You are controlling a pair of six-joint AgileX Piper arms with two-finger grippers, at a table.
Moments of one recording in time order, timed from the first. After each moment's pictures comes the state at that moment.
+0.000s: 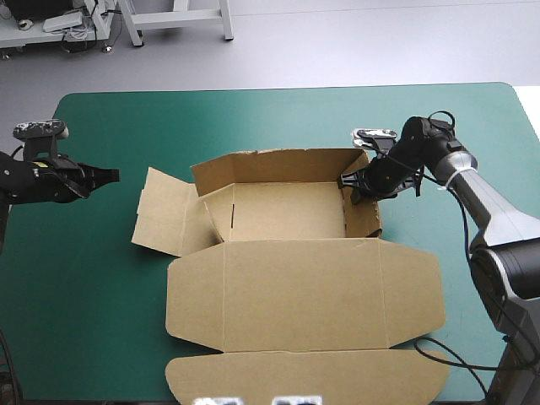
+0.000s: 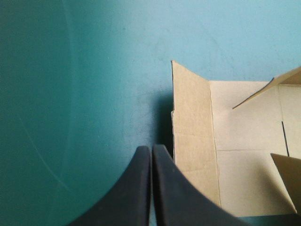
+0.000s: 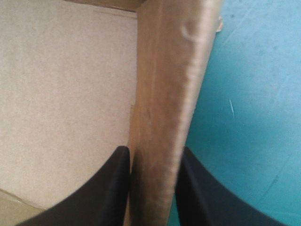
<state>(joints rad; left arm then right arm) 0.22 1.34 -1.26 -0.35 0.93 0.30 0.18 1.89 -1.55 0.34 1.06 -0.14</state>
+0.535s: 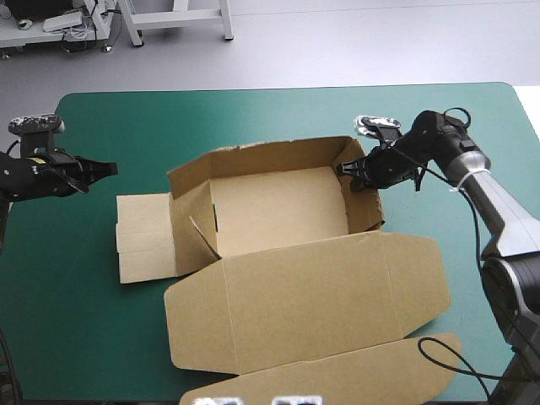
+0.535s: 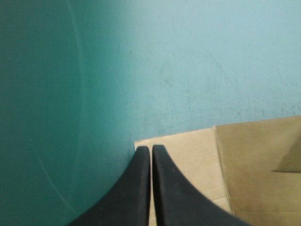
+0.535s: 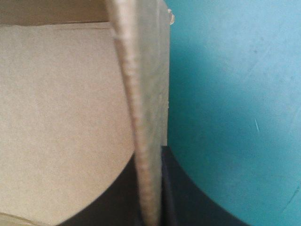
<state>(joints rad) 0.22 1.34 -1.26 -0.36 0.85 0.30 0.15 1.82 -1.55 0.47 1.03 -0.20</state>
